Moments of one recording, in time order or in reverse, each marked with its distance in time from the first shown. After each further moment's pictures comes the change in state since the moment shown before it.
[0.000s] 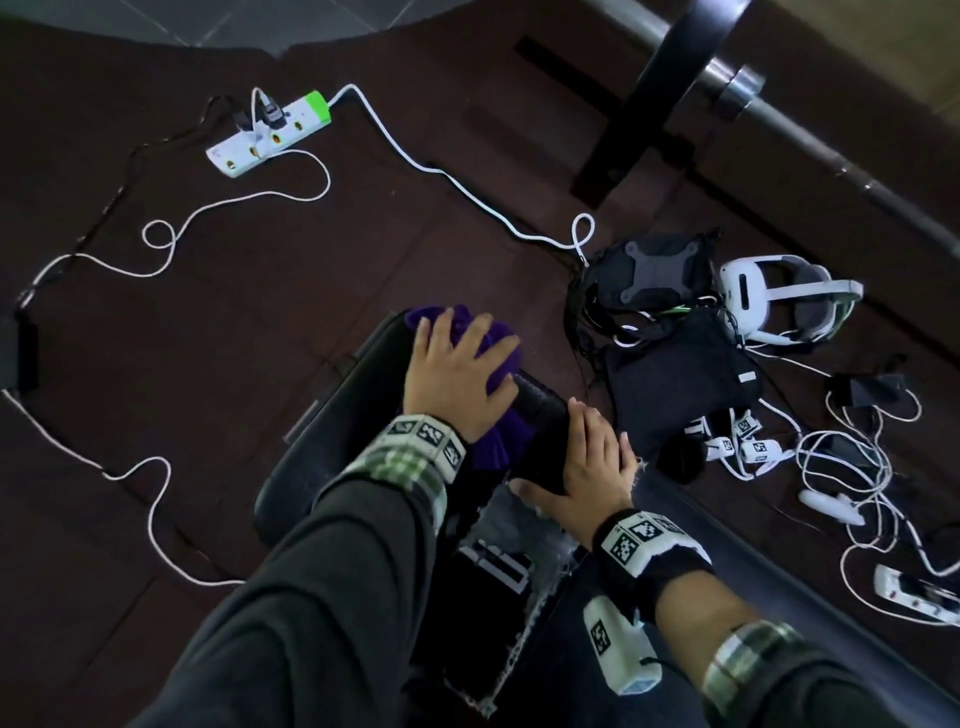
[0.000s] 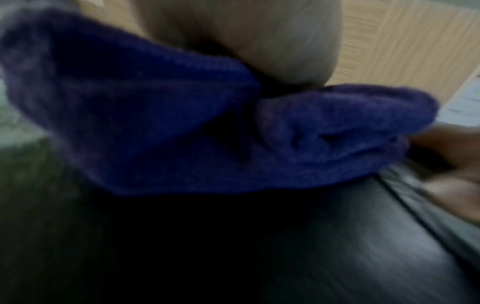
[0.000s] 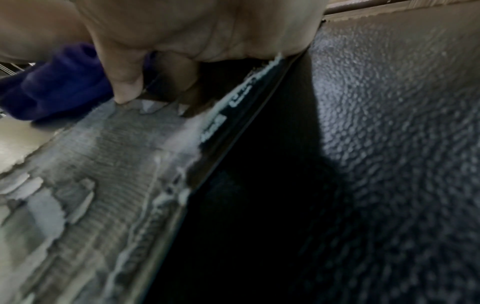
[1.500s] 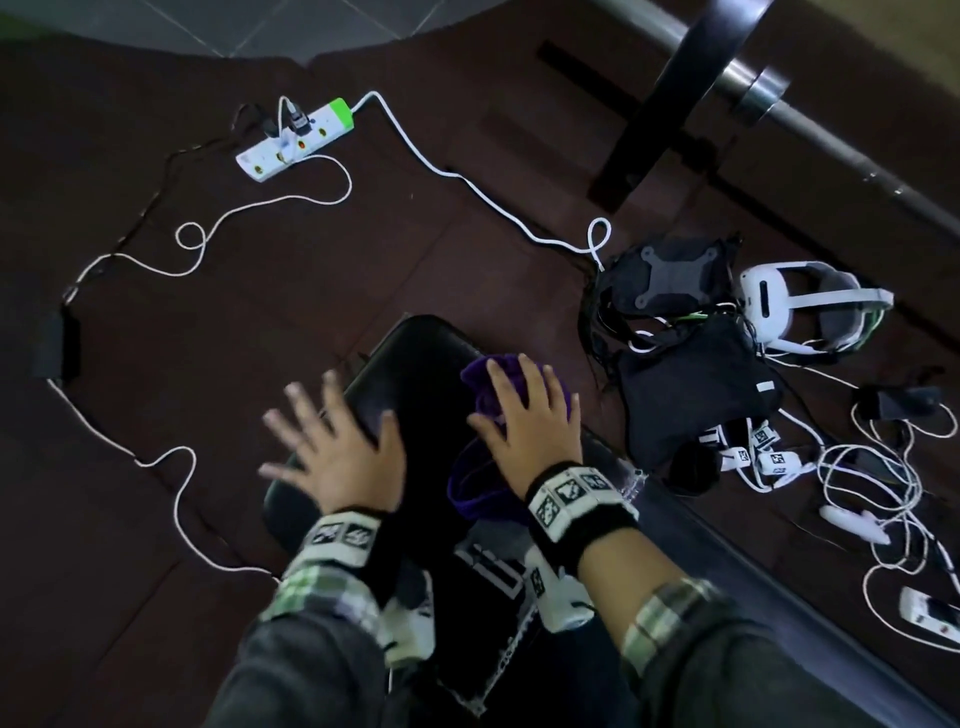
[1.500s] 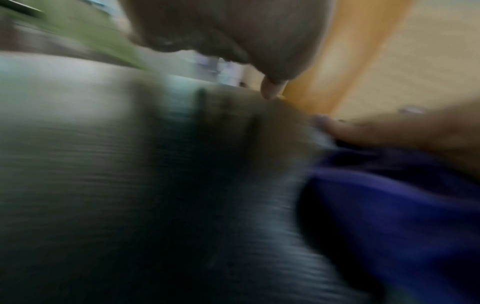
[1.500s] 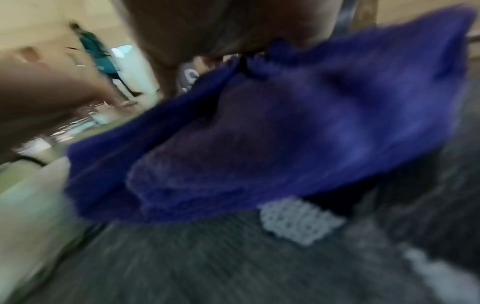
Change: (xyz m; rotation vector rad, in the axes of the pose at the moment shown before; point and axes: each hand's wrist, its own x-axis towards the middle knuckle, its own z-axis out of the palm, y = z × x) left_hand -0.090 -0.026 -0.005 -0.259 0.114 -0.967; right_hand 0.036 -0.063 -0.025 0.047 0.020 -0.155
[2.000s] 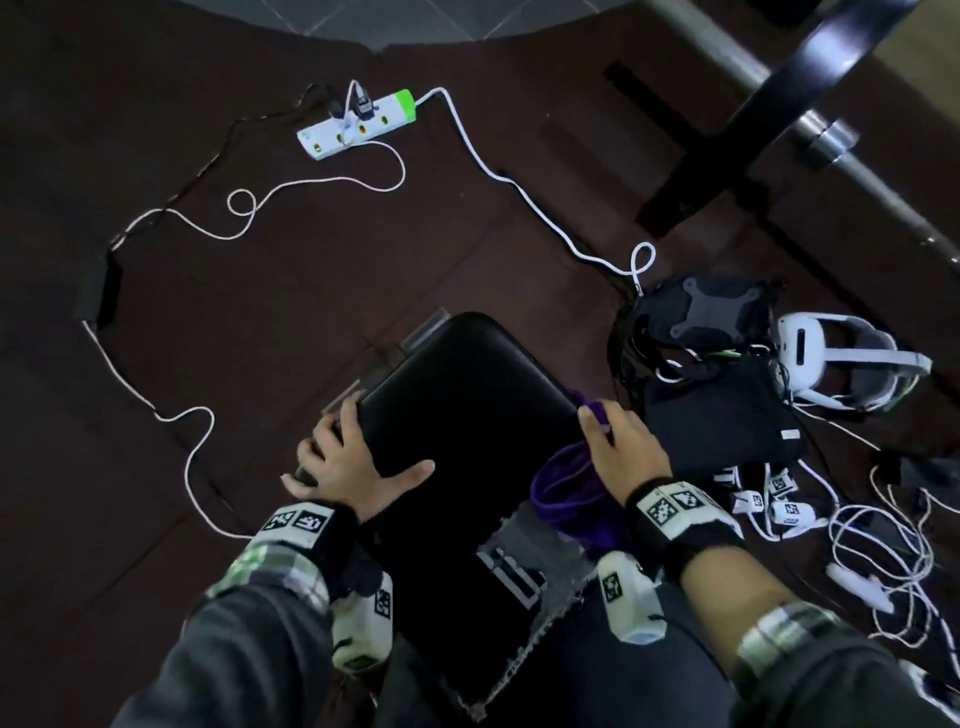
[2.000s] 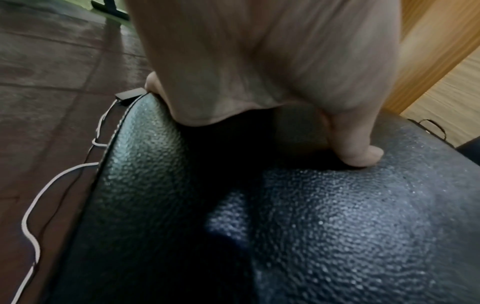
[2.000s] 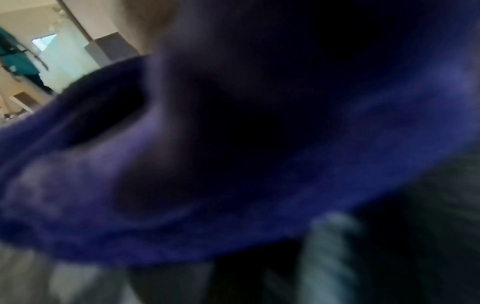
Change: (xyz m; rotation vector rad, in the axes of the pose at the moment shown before) left_hand 0.003 -0.047 -0.014 0.138 -0.308 -0.094; right_hand 0.009 0.058 -0.012 0.193 -0.137 0.196
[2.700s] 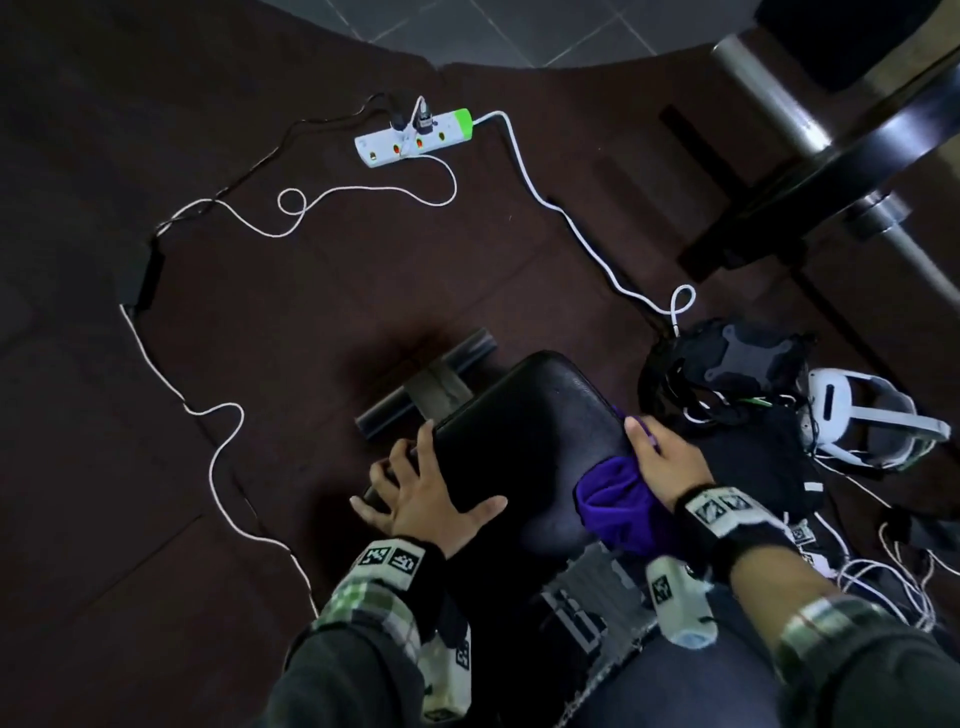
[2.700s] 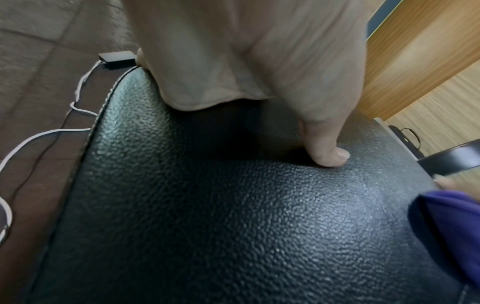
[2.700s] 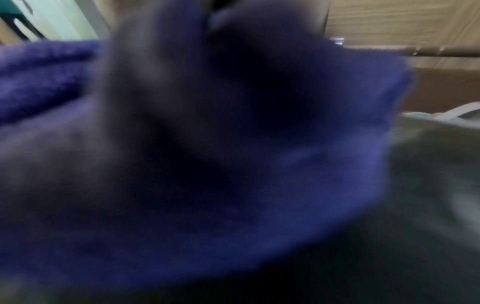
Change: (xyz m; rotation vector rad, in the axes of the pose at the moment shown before) left_hand 0.001 -0.003 -0.013 -0.167 -0.194 0.004; right_hand 0.027 -0.052 -0.010 0.010 -0.035 0.024
